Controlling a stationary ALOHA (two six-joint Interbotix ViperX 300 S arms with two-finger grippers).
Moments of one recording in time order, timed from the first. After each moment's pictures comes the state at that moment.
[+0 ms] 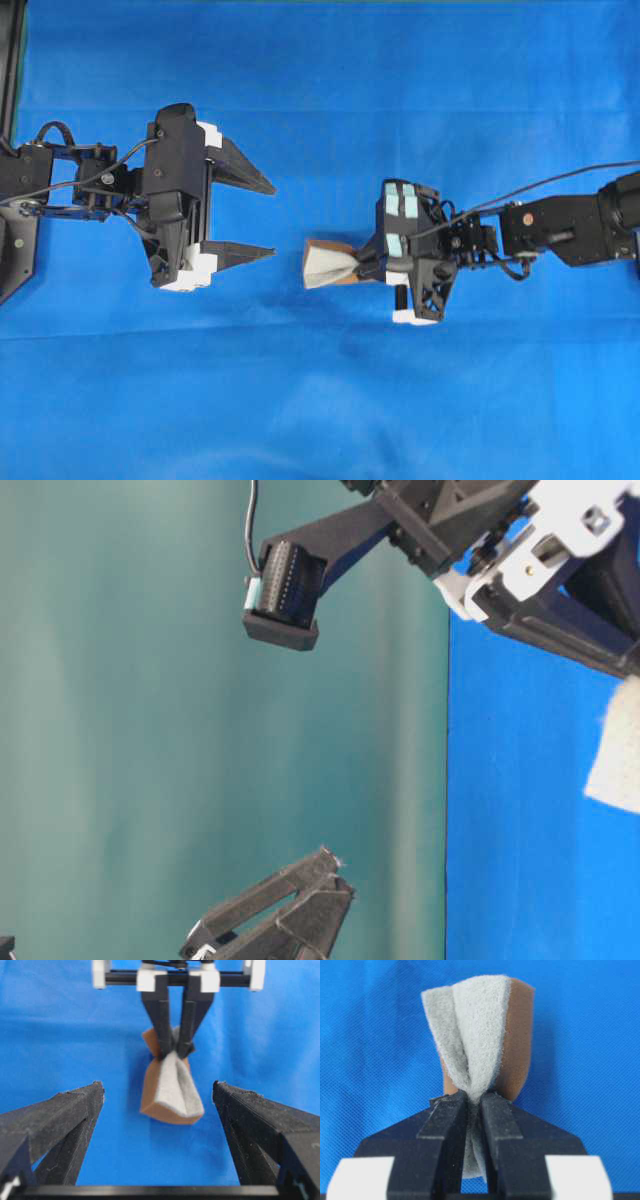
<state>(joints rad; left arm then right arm) -0.02 -0.33 0.82 -0.02 -0.04 0.00 0.04 0.17 0.73 -0.02 -0.15 0.13</state>
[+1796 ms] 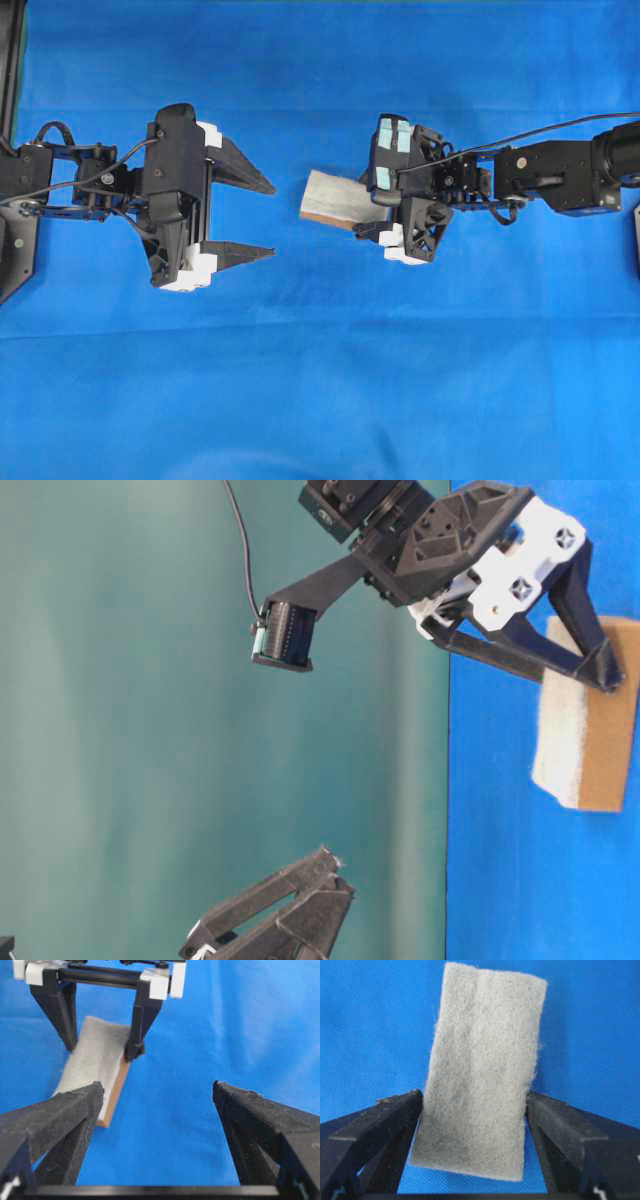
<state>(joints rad) -0.02 -0.33 0.82 -0.02 -0.04 0.00 -0.12 0.17 0.70 -0.08 -0.10 0.09</state>
